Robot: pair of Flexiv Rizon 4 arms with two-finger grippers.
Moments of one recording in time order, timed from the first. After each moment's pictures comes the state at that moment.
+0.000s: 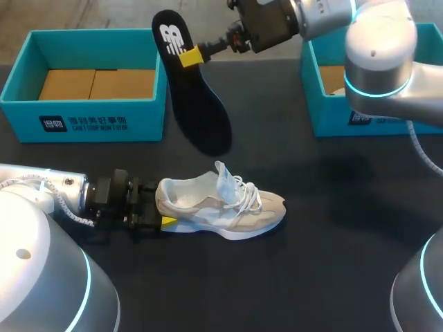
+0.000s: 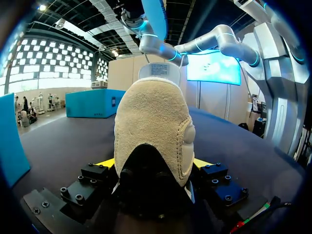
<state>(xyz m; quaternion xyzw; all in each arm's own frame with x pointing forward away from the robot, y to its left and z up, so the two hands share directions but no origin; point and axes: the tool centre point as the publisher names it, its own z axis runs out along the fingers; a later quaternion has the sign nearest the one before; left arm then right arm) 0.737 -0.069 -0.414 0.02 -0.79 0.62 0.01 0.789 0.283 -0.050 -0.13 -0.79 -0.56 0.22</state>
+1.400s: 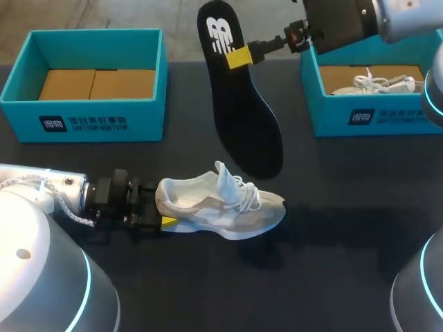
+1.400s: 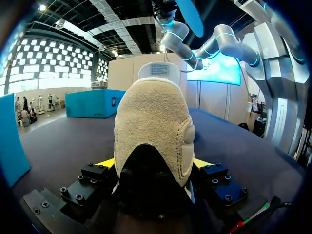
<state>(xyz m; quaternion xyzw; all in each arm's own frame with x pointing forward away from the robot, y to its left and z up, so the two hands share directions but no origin) 0.737 -0.069 -0.414 0.02 -0.79 0.62 0.01 0.697 0.212 0.014 -0.25 -0.79 -0.54 0.18</state>
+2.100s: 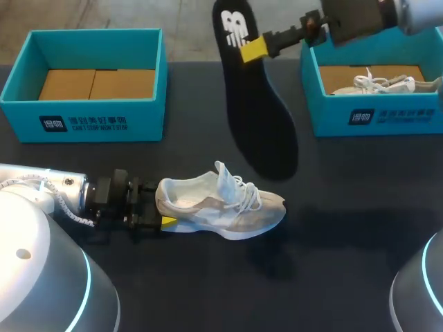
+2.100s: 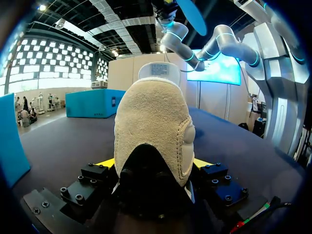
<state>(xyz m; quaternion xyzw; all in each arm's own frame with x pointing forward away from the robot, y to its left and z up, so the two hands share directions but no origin) 0.737 -0.069 -0.414 0.02 -0.79 0.62 0.01 0.689 0.189 0.029 -0.31 -0.77 -0.52 0.22</state>
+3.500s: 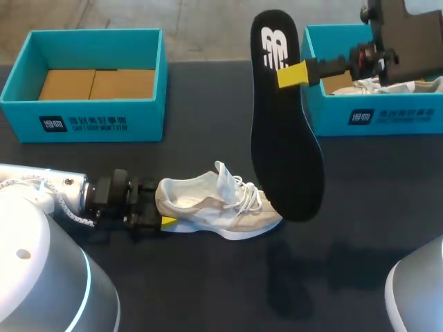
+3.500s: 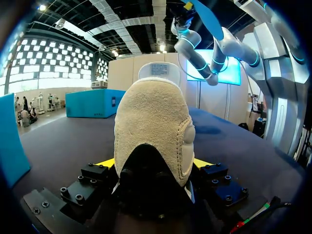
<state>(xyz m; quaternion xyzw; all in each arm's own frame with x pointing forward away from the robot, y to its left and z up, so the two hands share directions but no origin) 0.737 -0.069 -0.414 0.02 -0.79 0.62 0.01 0.614 0.156 0.045 -0.33 -0.72 -0.57 0.22</state>
